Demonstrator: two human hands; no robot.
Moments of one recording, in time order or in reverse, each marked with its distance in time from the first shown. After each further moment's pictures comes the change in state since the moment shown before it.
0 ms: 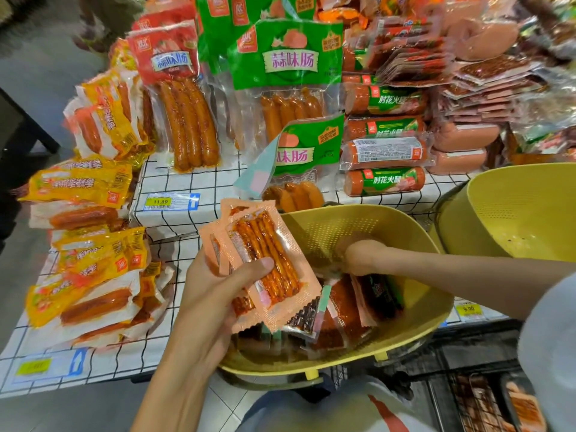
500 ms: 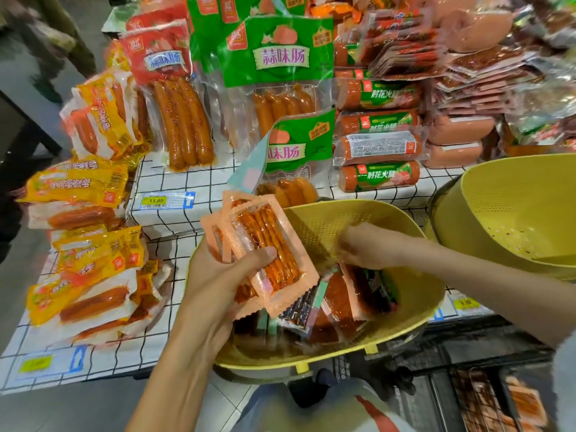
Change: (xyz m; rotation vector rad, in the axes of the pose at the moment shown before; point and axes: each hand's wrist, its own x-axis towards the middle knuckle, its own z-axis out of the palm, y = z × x) left_hand 0.009 -0.004 0.012 0.066 0.055 -0.030; right_hand -0.042 0.019 -0.021 0.180 0.099 -0.201
